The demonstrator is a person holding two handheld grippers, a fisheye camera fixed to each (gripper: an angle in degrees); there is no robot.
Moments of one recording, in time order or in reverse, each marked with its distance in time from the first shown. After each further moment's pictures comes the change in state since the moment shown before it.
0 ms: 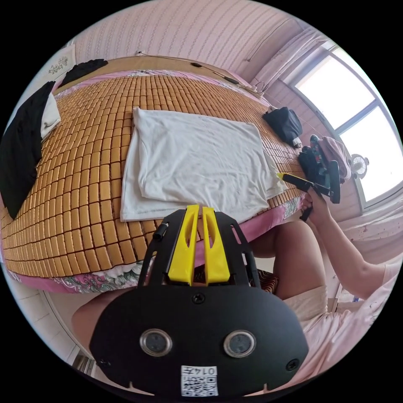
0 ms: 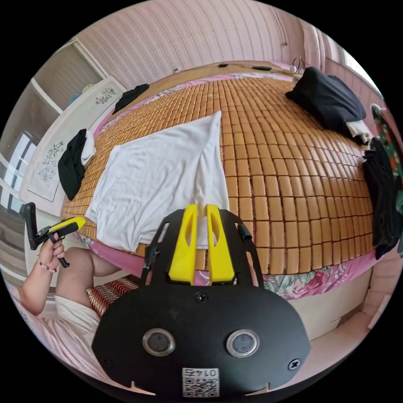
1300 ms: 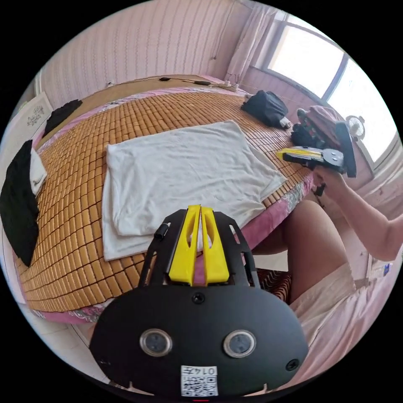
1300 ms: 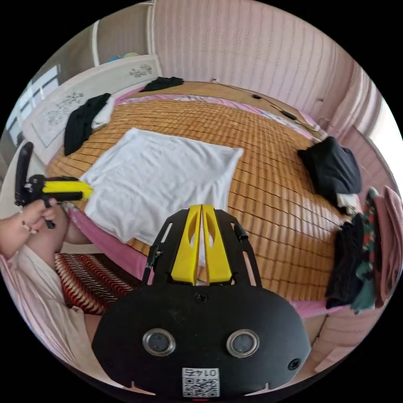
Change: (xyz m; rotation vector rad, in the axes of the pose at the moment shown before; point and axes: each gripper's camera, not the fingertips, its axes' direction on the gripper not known) left arm 0.111 0.027 0.084 0.072 -0.132 0.203; right arm -0.120 -0.036 0.020 0.106 0.131 -0.387
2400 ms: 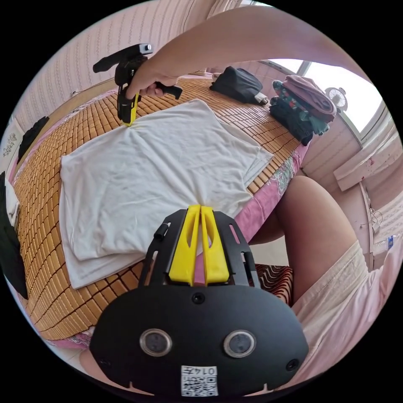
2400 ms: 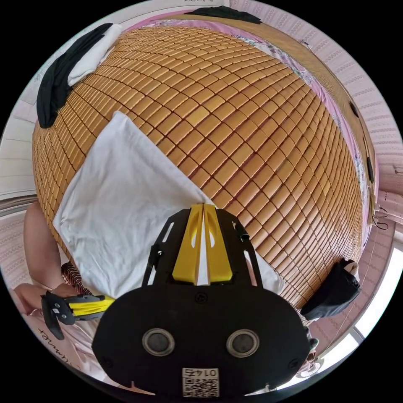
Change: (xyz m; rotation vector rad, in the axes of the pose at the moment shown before) left arm 0.076 0.025 0.107 -0.059 0.097 0.200; right arm -0.028 -0.286 0.194 -0.541 0.016 -0.320
